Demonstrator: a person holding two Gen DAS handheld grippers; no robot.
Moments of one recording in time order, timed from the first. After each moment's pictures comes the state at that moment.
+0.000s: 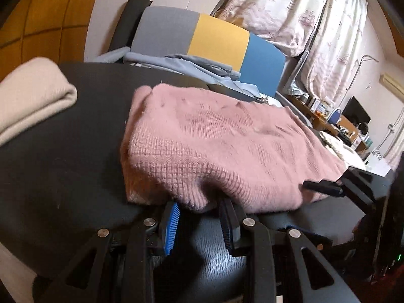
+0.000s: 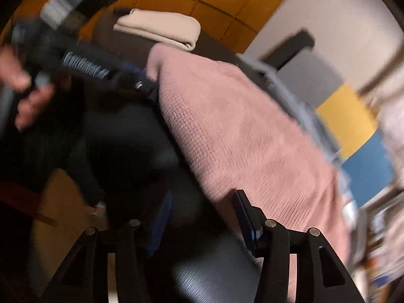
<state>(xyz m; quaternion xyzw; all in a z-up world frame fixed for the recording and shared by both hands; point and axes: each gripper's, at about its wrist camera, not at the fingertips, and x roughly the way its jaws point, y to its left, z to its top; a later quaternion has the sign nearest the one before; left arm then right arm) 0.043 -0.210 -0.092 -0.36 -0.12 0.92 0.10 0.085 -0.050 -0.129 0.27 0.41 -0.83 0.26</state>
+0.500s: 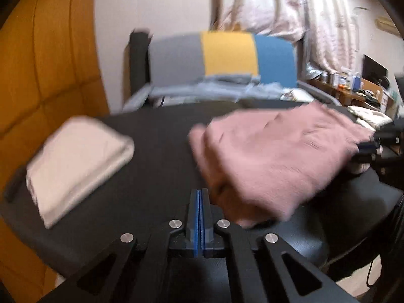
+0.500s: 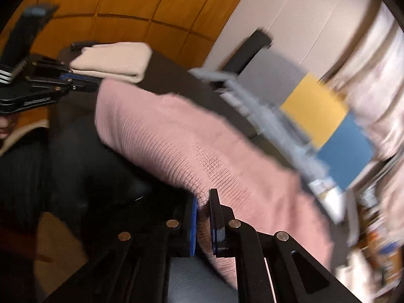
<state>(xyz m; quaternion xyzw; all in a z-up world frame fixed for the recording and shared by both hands) 0.068 -0.240 -0.058 -0.31 0.02 0.95 0.03 0.037 -0.016 -0.086 0.31 0.30 -0.87 0.24</state>
